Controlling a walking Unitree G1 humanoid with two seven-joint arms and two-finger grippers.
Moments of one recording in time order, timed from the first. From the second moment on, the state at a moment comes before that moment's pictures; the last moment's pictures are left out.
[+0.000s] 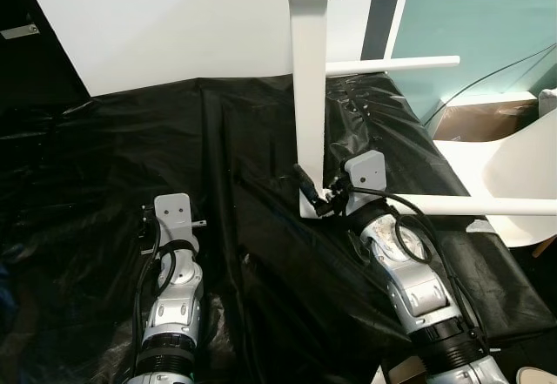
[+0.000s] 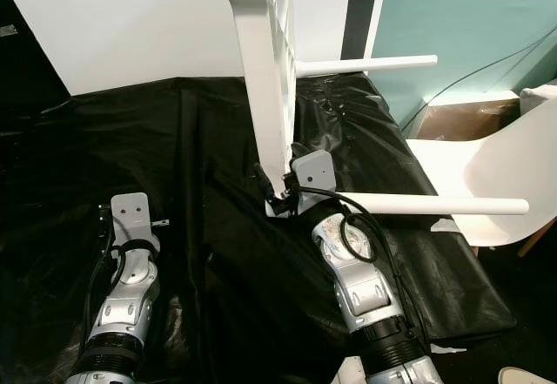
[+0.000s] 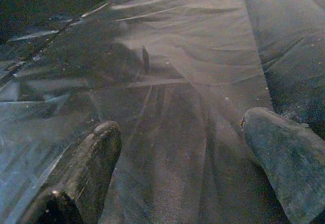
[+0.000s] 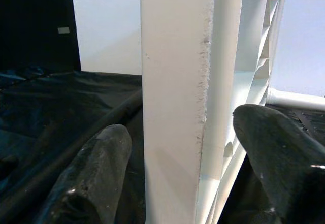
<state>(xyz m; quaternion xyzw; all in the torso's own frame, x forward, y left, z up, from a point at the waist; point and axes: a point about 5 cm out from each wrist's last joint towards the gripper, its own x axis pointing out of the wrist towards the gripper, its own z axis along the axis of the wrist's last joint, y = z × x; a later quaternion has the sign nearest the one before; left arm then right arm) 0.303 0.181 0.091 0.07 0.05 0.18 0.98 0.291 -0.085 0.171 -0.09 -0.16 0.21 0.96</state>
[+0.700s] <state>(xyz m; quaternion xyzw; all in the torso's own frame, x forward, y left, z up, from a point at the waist) 0.303 0.181 0.091 0.08 0.04 0.17 0.98 0.277 -0.122 0.175 -0.08 -0.16 0.15 0.97</state>
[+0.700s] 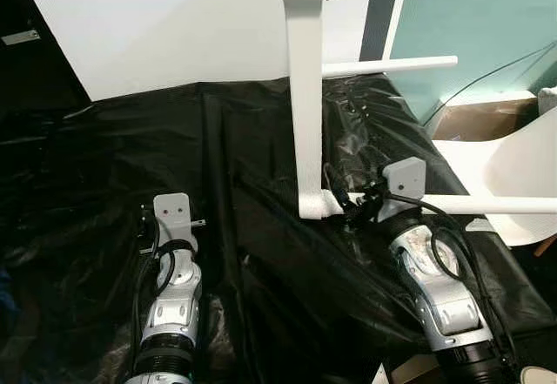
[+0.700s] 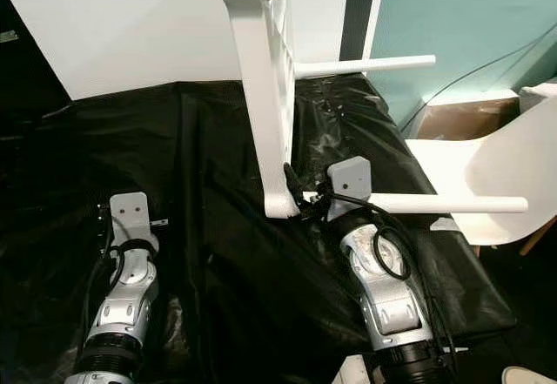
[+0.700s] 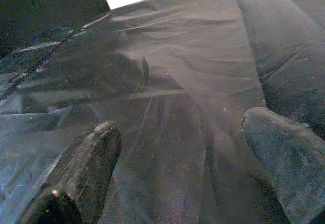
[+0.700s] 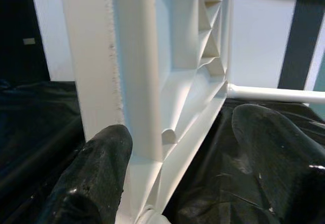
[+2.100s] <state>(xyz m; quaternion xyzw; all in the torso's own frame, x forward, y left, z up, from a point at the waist) 0.294 0.184 0.082 0.09 0.05 0.18 0.98 0.375 -0.104 0.185 -0.11 -0.15 0.16 0.97</state>
